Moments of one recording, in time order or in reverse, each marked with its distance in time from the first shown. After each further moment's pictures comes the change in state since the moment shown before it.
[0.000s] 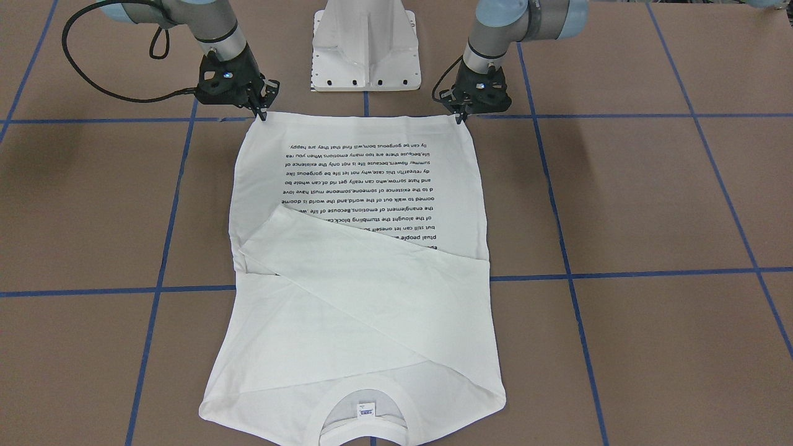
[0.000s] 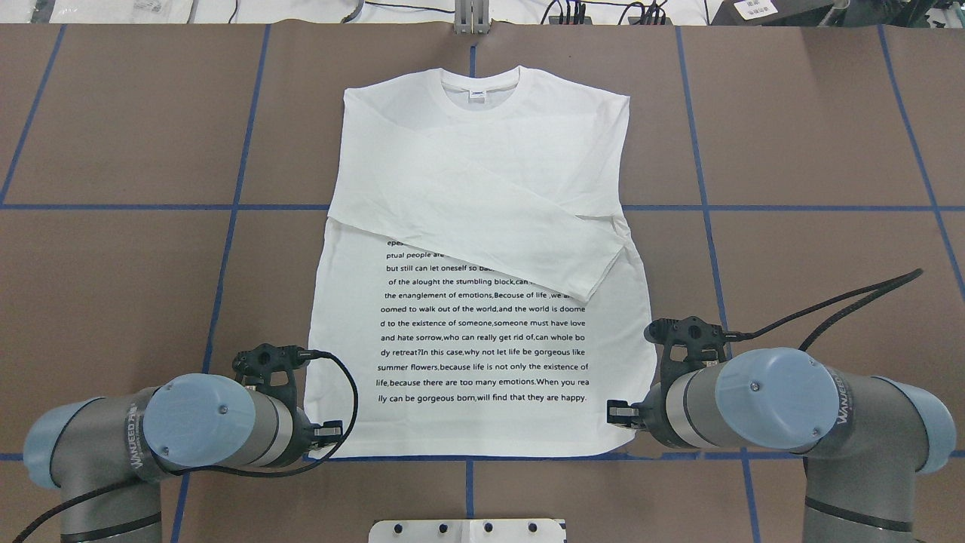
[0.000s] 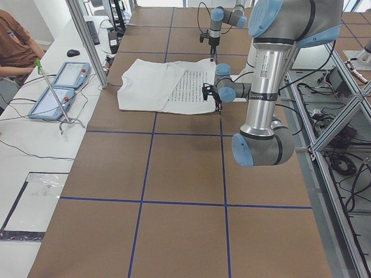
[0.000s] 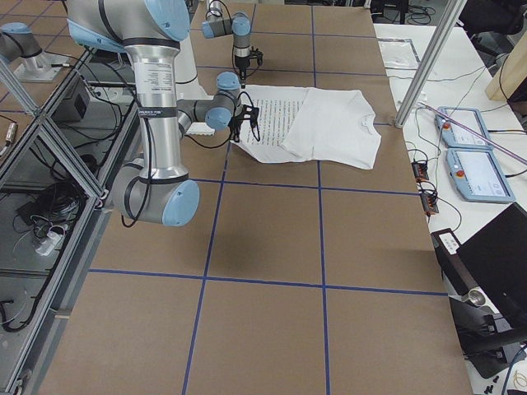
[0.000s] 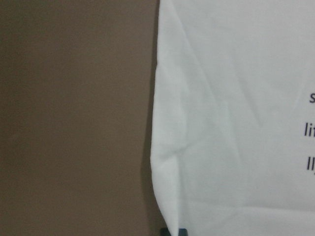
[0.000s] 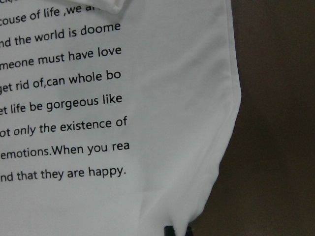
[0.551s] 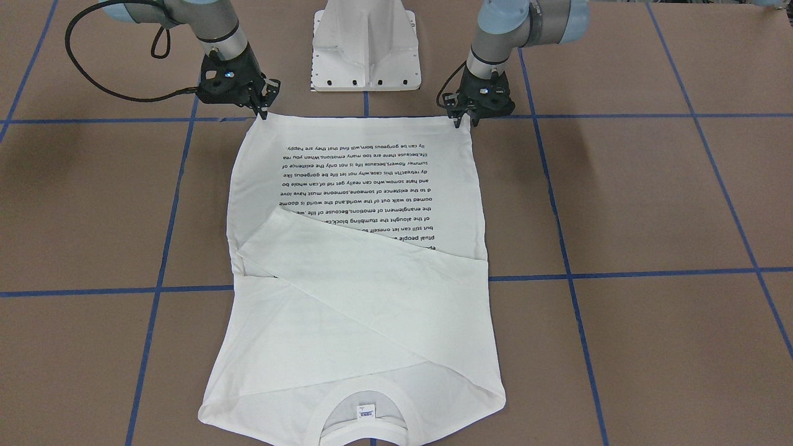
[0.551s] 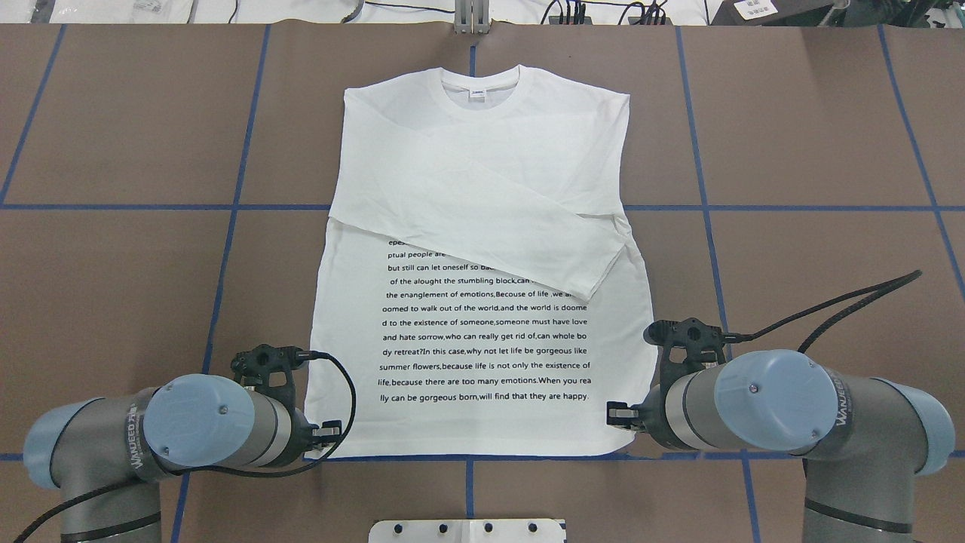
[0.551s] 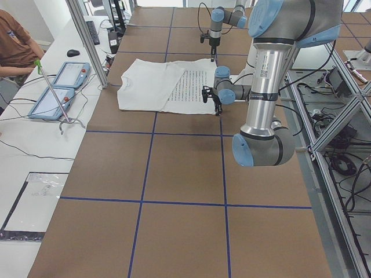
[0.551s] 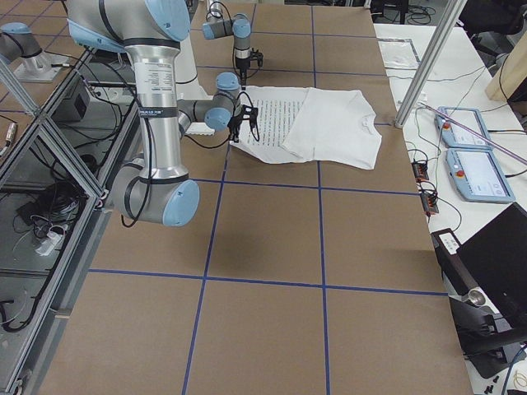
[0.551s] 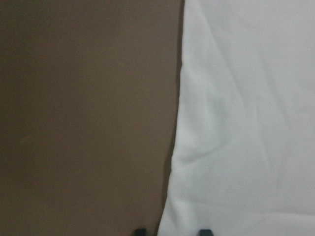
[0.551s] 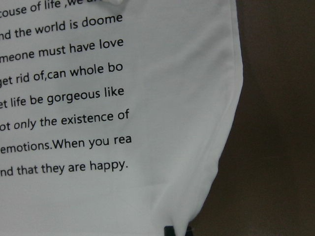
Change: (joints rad) left arm 0.002 0.005 0.035 -0.001 0.002 0.008; right arm -0.009 -0.001 -0.003 -0.002 -0.003 0.001
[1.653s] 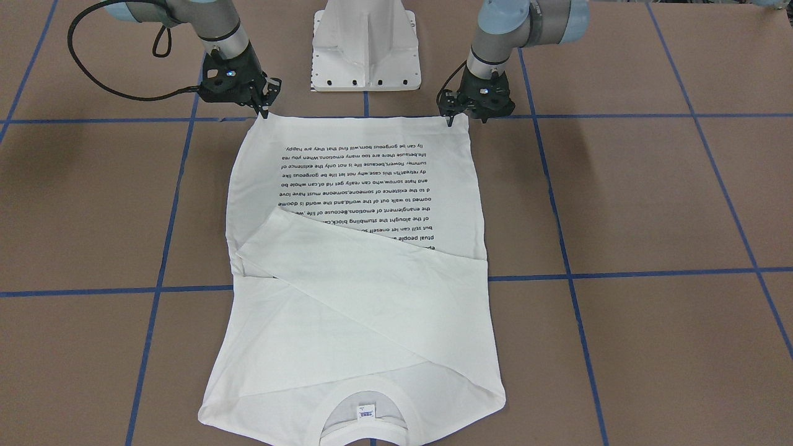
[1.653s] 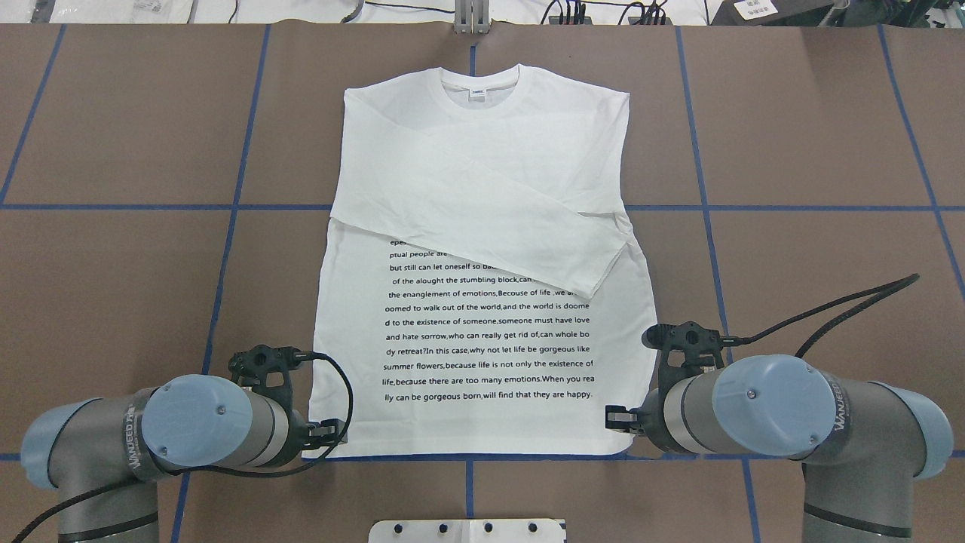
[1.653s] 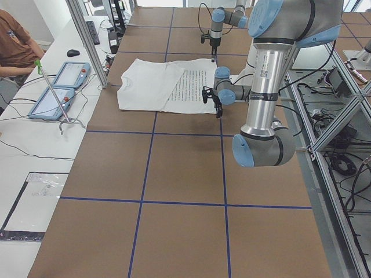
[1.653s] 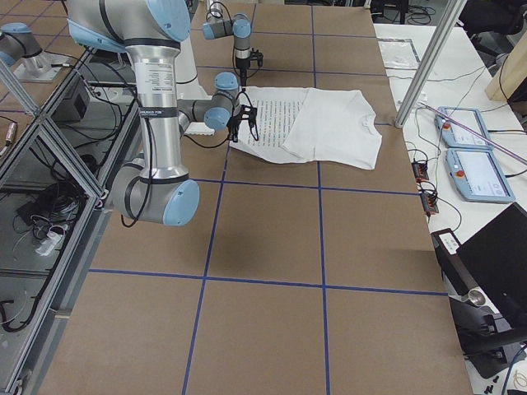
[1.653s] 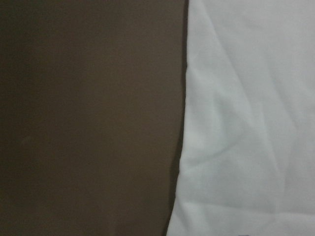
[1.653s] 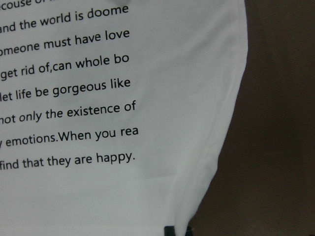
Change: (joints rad) left arm 0.000 0.009 0.002 -0.002 0.001 0.005; right arm -0.010 0.000 0.001 -0.001 -0.007 0.001
